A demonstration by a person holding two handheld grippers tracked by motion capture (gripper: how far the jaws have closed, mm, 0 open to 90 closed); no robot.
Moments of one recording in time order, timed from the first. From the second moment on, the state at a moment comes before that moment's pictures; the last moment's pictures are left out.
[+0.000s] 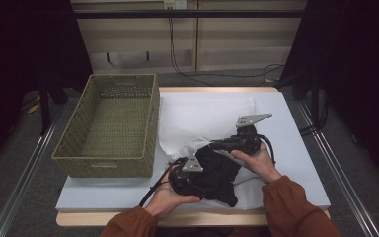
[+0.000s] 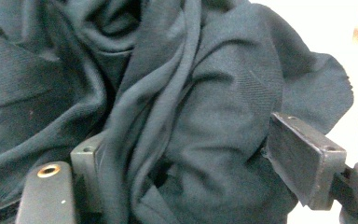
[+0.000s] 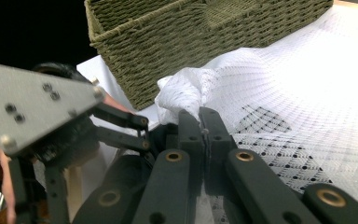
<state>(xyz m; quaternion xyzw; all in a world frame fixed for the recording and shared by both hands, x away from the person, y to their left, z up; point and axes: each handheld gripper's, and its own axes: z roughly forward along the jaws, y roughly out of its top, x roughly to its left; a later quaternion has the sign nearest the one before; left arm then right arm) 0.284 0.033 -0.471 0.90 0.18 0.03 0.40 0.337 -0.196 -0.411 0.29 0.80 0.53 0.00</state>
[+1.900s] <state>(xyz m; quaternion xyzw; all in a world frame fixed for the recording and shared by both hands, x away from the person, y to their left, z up) 0.321 0.029 -0.454 0.86 0.25 0.08 0.44 0.334 -0.198 -0.407 0.29 0.79 0.54 0.00</state>
